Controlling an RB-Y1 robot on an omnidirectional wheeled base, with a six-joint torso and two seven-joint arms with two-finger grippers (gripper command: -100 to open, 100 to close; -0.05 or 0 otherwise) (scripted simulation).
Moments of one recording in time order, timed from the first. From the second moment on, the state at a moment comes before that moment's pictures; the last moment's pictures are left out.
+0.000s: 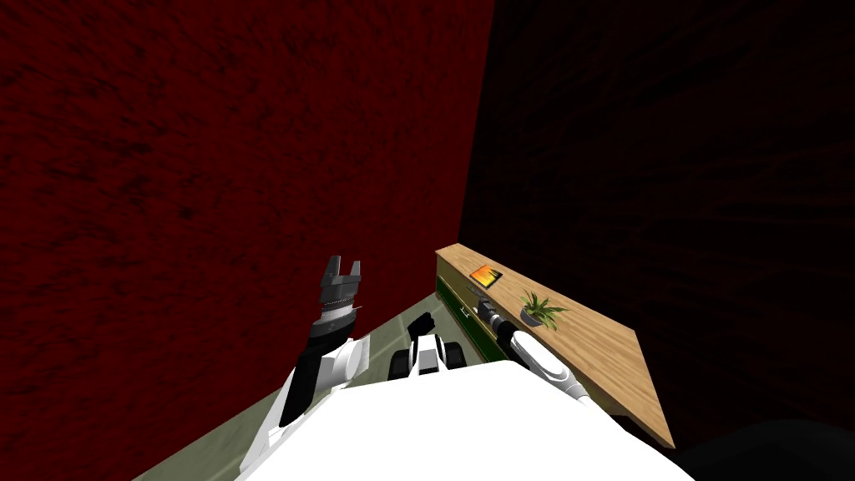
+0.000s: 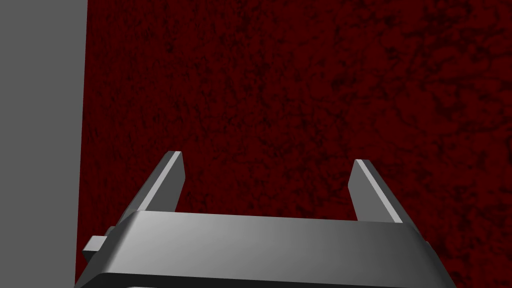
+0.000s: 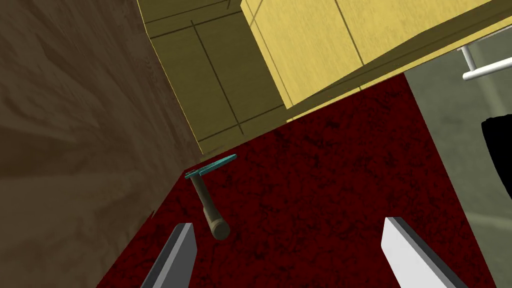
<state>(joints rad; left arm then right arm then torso) 0.45 0.03 -0.02 -2.26 0.03 -0.47 0.01 0.38 -0.56 0.18 -1.60 1.30 -0.05 1.09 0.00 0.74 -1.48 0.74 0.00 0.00</state>
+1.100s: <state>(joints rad) 0.45 0.03 -0.02 -2.26 0.03 -0.47 0.01 0.39 -0.57 0.20 -1.64 1.24 -0.02 1.08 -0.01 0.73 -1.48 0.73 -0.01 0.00</state>
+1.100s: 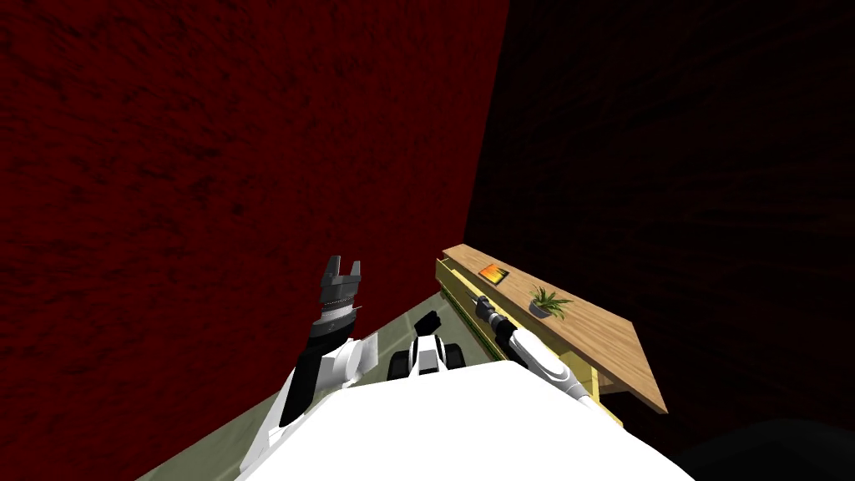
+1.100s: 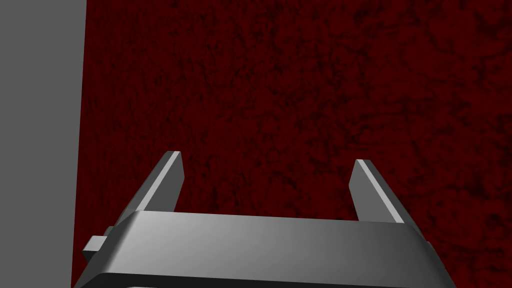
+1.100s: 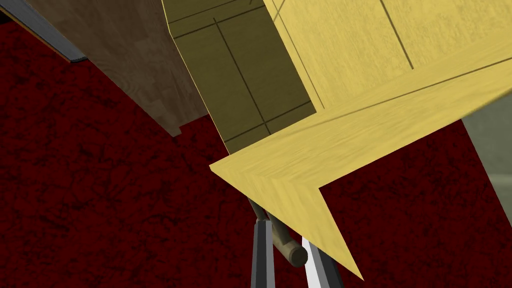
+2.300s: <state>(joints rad) 0.45 0.03 -0.02 -2.26 0.03 -0.47 0.01 0.44 -0.76 0.11 -1.68 1.14 -0.01 0.98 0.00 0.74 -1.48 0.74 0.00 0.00</state>
